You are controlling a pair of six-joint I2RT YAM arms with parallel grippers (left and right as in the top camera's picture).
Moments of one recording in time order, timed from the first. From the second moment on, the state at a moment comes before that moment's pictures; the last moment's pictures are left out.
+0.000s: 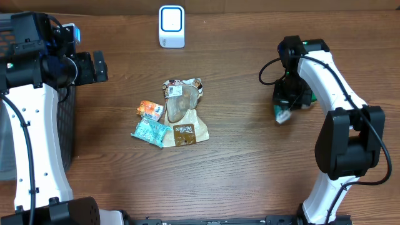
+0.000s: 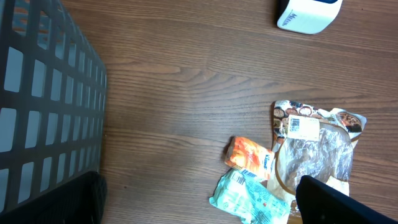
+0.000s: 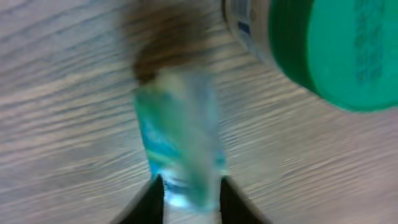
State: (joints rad) left arm 0.21 1.60 1.76 -1.20 0.13 0.00; right arm 0.10 2.02 1.63 -1.34 0.13 0.38
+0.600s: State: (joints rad) left arm 0.21 1.60 1.76 -1.20 0.13 0.00; right arm 0.10 2.02 1.80 -1.36 -0.19 0.31
